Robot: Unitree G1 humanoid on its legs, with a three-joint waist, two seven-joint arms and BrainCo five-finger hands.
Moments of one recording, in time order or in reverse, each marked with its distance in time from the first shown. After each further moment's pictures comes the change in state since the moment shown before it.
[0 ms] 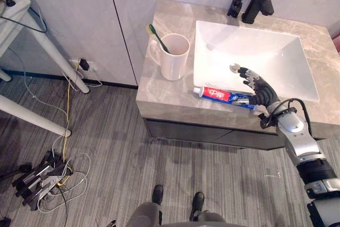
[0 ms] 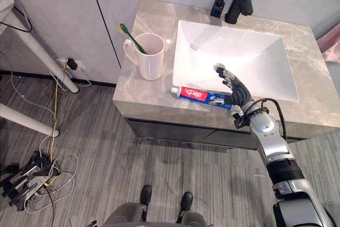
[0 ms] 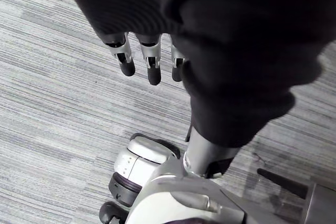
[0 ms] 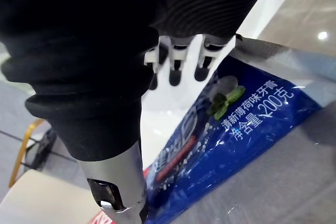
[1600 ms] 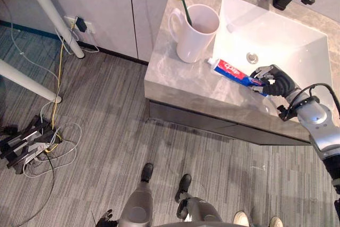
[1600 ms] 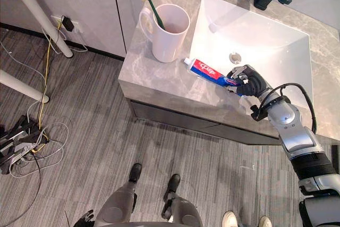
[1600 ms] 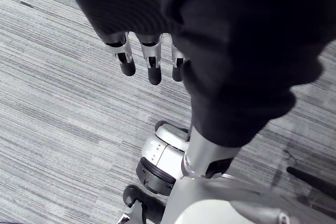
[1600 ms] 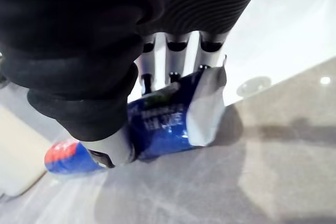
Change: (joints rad) left arm -0.028 0.068 -0.086 -0.046 -0.082 -0.003 0.002; right arm -0.023 -0.228 0.042 -0.063 -0.132 0.011 -0.017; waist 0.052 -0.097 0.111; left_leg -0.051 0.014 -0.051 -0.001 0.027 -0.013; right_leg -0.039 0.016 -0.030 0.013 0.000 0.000
